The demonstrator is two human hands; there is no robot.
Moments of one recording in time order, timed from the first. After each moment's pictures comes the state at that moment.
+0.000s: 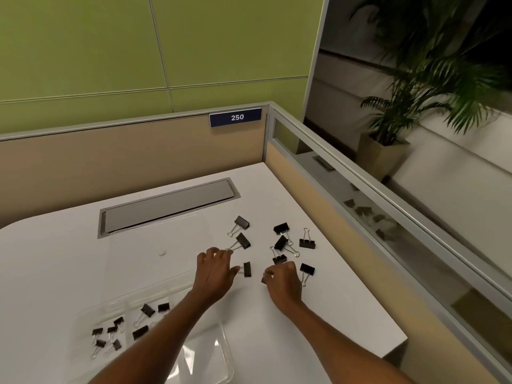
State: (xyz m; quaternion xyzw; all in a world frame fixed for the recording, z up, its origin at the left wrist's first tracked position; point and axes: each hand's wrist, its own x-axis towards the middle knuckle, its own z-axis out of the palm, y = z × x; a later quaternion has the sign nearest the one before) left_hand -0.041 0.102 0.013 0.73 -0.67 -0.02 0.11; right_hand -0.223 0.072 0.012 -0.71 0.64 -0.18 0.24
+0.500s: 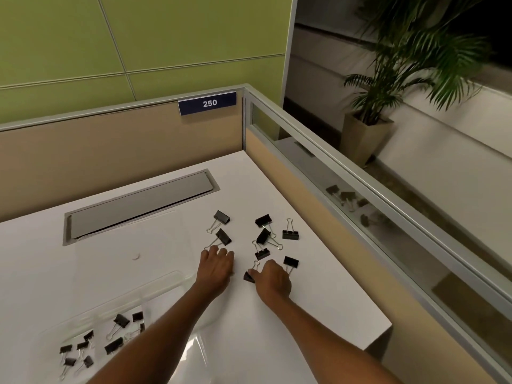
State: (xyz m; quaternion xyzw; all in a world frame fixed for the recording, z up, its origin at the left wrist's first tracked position) left_hand -0.078 0.056 -0.021 0.70 -0.71 -0.03 -0.04; right_hand -0.233 0.052 0.001 -0.61 0.73 -0.09 0.28
